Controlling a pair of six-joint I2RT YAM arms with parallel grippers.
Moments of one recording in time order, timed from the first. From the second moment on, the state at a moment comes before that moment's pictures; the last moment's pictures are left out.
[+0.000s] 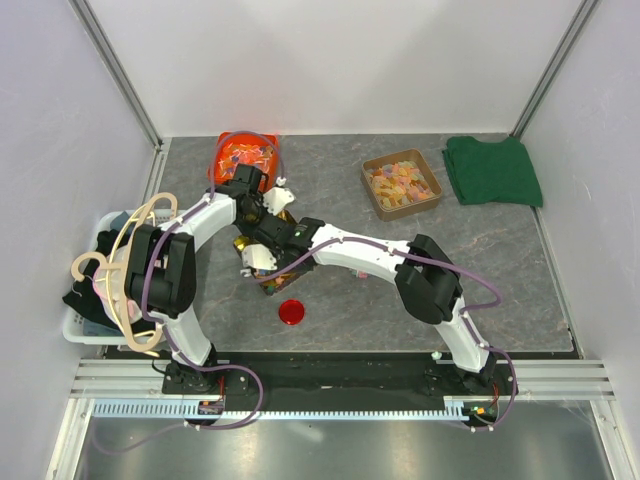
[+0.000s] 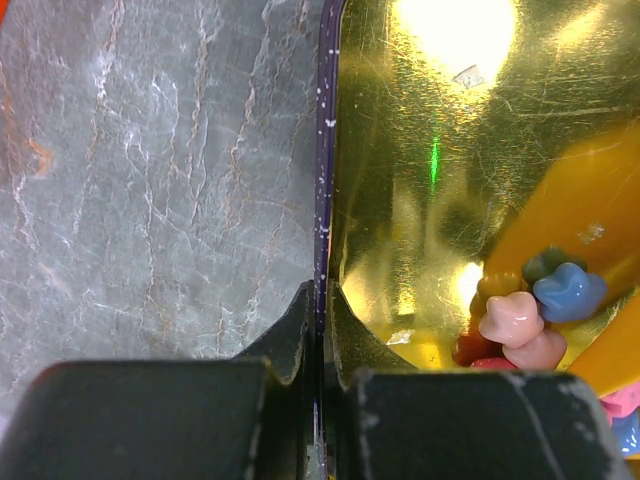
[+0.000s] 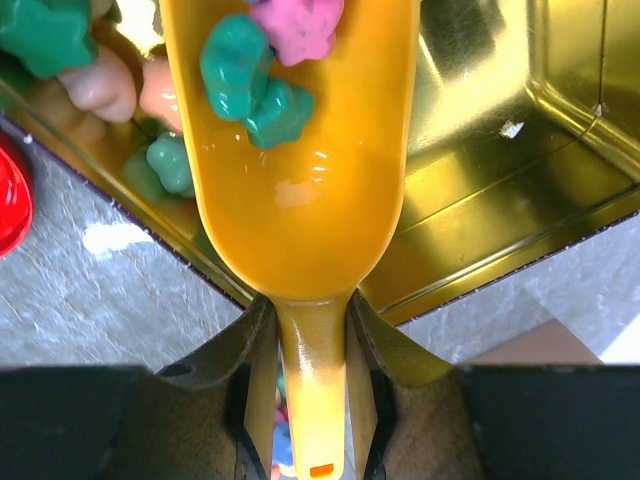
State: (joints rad) left arm -0.26 1.78 1.23 -0.60 0.06 0.68; right arm 1.06 2.16 1.82 -0.83 0.20 -0.72
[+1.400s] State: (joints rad) left arm -0.16 1.80 1.21 -0.57 0.12 0.62; right arm 0.99 1.73 1.66 -0.73 0.05 -0.63
